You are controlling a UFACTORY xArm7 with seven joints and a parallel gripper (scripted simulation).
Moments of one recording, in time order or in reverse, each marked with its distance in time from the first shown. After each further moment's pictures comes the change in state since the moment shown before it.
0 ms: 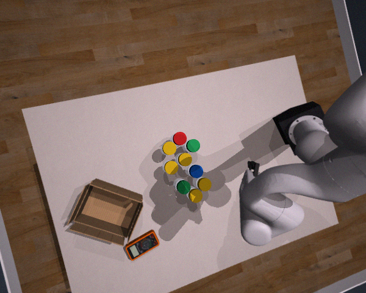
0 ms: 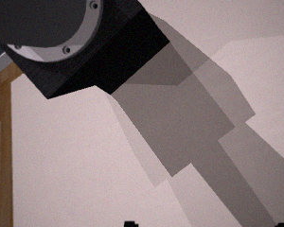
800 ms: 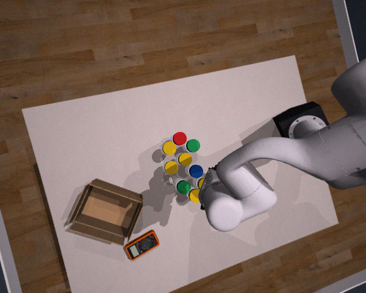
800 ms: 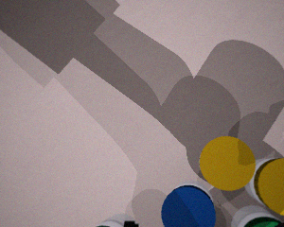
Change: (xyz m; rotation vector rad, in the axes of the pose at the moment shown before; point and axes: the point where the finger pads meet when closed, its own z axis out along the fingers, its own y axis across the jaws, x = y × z) arm -0.135 0.015 -0.083 -0.396 -0.109 0.184
